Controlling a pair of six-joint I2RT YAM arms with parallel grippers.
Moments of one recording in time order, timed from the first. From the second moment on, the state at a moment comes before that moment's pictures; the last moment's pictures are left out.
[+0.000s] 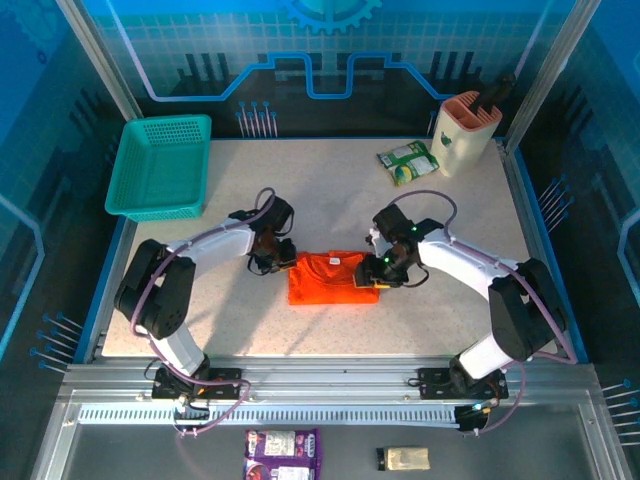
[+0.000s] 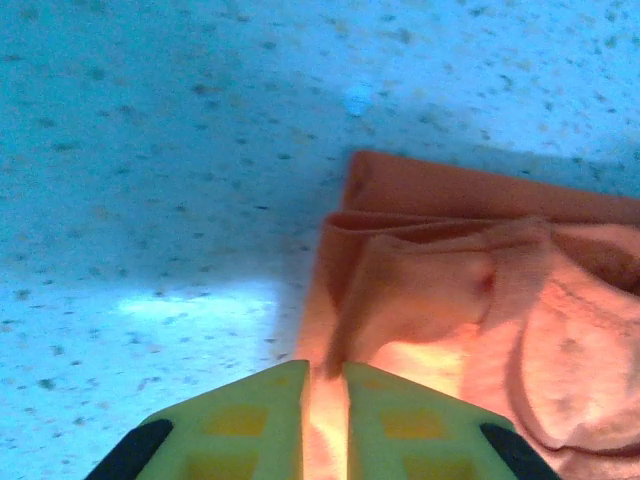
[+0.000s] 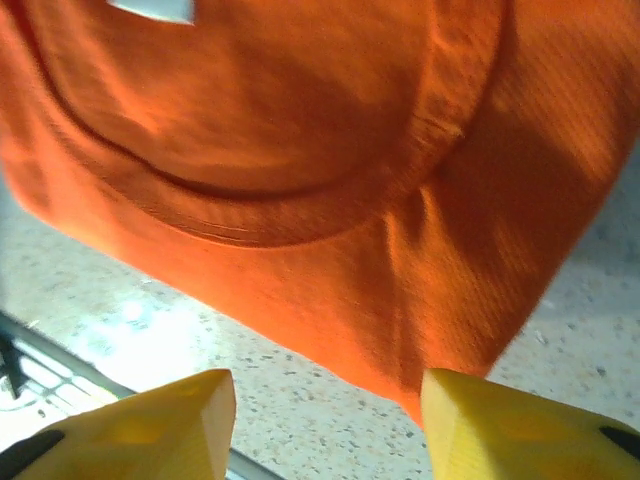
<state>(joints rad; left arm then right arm) -0.44 1.69 1.06 -0.67 0.19 -0.74 0.53 1.53 0.97 -0.80 -0.35 0.45</state>
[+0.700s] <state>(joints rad) -0.40 1.65 0.93 -0.57 0.33 -0.73 0.33 1.63 0.78 -0.48 -0.64 0.43</state>
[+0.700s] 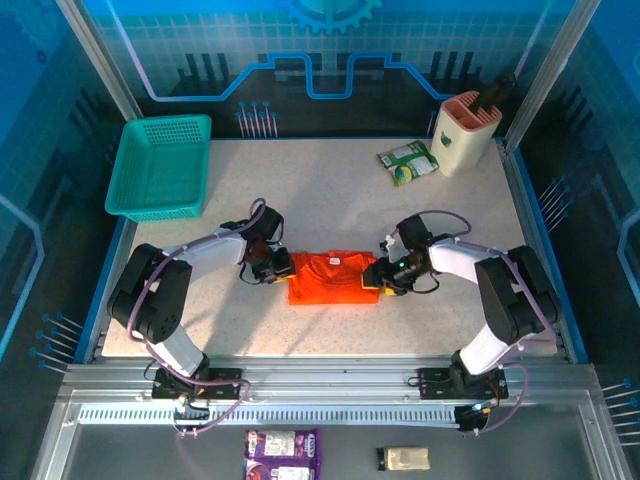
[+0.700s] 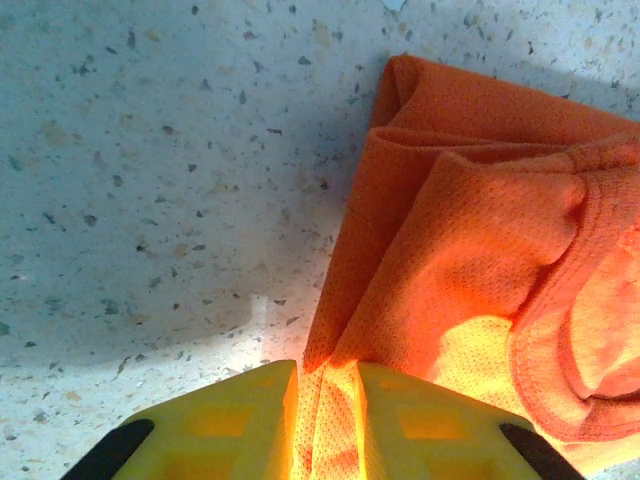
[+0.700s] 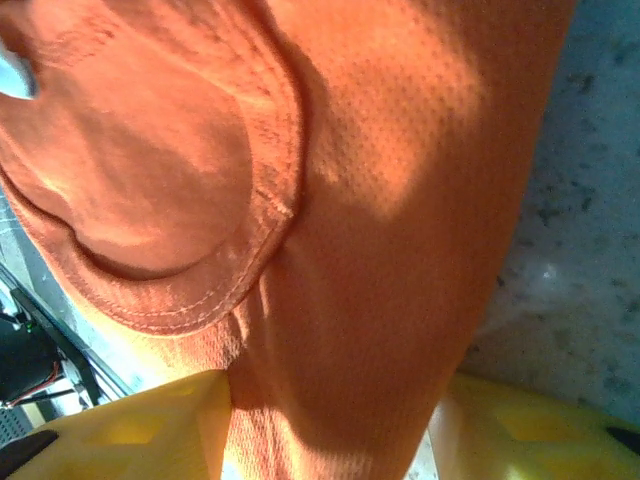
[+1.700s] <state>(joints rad) -0.13 1.55 0.93 -0.66 0.19 -0.59 -0.09 1.93 1.39 -0.89 0.06 0.00</state>
